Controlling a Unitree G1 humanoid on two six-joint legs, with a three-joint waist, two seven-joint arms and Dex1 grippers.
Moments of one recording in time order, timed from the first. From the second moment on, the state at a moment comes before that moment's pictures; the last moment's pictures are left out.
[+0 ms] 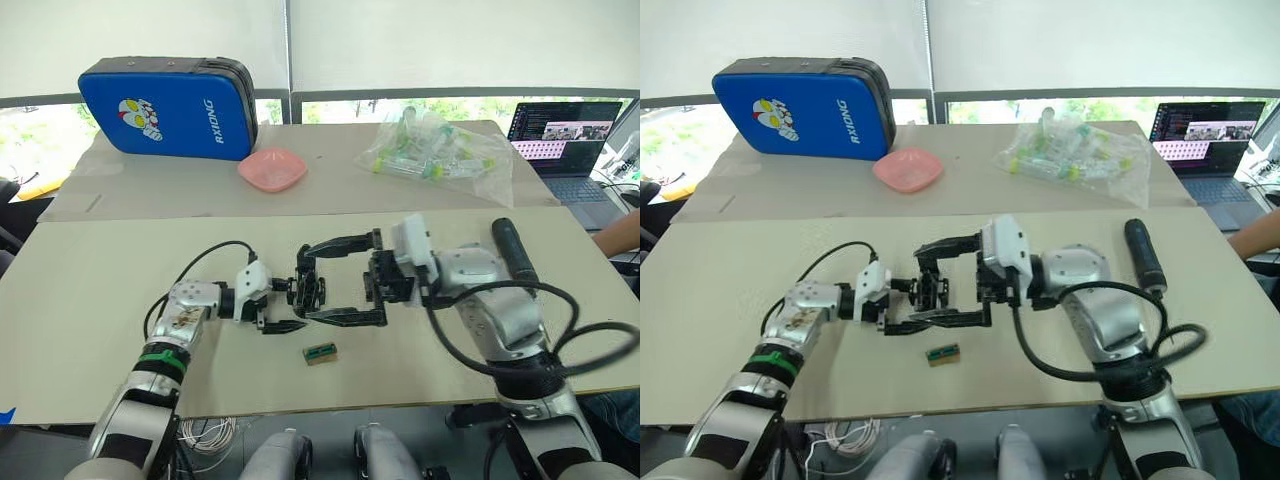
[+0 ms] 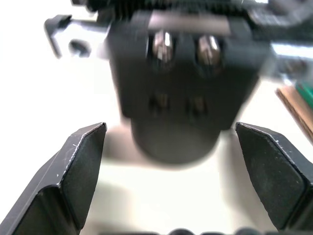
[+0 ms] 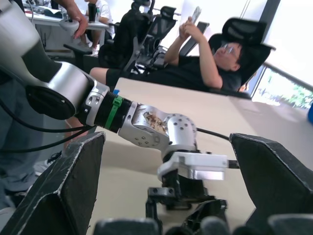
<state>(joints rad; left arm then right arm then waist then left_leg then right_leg) -0.55 0.50 -0.12 0.62 -0.17 -0.15 -1.33 -0.54 -0.48 0.12 -0.32 0.52 0.32 1.17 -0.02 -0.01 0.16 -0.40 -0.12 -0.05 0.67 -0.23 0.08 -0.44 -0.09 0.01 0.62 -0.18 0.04</state>
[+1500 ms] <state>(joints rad) -0.53 0.62 0.13 0.11 -0.59 0.33 -1.29 -0.19 -0.93 -0.42 0.08 0.48 0.79 0.50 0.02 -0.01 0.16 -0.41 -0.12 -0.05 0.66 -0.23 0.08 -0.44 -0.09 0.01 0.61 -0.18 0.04</state>
